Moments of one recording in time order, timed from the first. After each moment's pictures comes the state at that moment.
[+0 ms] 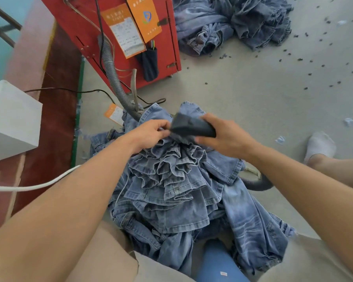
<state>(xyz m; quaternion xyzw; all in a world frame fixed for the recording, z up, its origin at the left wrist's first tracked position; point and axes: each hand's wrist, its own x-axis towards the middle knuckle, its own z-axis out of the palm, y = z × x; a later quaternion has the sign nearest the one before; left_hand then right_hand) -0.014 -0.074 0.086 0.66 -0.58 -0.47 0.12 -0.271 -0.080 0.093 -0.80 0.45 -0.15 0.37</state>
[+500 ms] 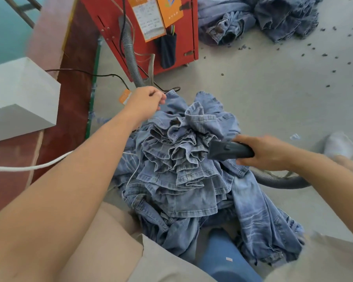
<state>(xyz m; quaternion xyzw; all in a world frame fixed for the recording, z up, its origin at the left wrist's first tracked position) 0.021 -0.073 0.120 0.76 -0.49 -0.34 0.28 -0.328 -0.056 0.067 -0.84 0.42 0.08 0.32</state>
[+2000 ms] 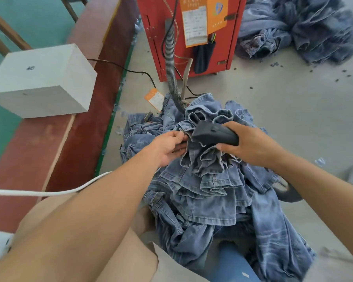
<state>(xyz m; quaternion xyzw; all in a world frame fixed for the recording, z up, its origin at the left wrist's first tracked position) 0.038 0.015 0.060 0.65 -0.10 -0.62 0.42 -0.203 -0.055 0.092 -0.86 0.40 -0.07 0.31</state>
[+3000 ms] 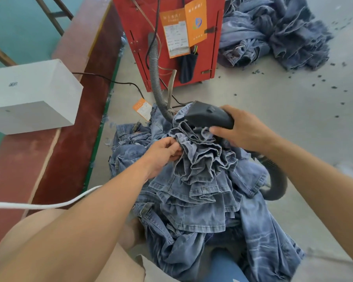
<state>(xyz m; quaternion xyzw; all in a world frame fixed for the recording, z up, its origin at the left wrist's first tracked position) 0.026 0.015 0.054 0.65 -0.31 -0.58 0.38 -0.210 -0.087 0.130 -0.81 0.42 -0.15 0.38</state>
